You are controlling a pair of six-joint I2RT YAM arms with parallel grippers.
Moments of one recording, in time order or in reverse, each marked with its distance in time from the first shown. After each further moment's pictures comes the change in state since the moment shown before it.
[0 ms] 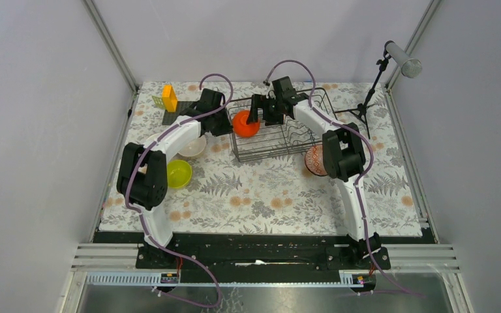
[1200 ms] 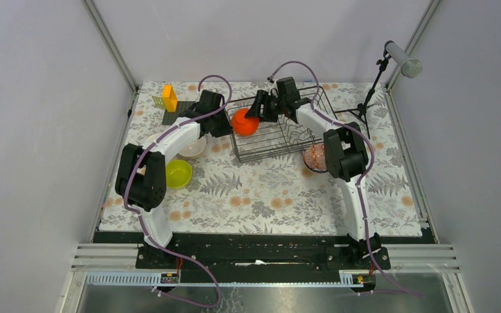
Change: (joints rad) left arm -0.003 -0.018 -0.032 0.021 0.000 -0.029; right arm -0.017 -0.007 -0.111 0.279 -0.109 0.155
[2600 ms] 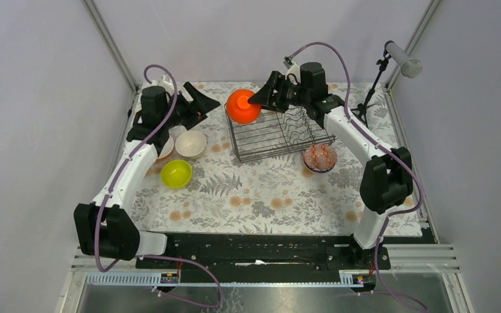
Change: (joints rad) left arm 0.229 -0.467 -0.198 0.182 0.370 -0.161; right arm -0.004 -0.555 -0.312 0.040 -0.112 0.187
